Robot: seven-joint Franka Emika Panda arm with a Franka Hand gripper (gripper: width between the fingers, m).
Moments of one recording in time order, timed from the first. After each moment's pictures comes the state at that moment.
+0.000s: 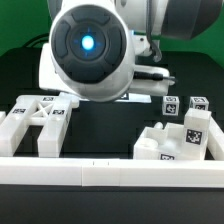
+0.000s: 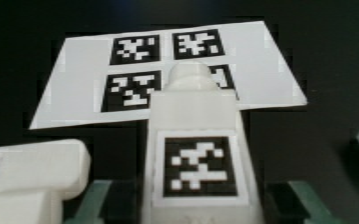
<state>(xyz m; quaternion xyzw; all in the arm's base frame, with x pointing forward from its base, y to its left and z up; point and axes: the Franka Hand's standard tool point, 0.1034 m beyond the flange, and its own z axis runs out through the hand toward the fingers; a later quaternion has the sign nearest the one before) 0.491 -0.025 0.068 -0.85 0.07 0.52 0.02</state>
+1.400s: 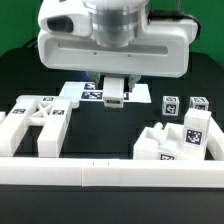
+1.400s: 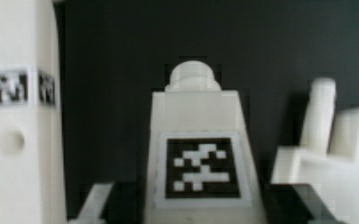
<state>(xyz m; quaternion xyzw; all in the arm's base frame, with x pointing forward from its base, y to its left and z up) 0.572 -0.015 0.097 -0.99 0.07 0.15 0.01</state>
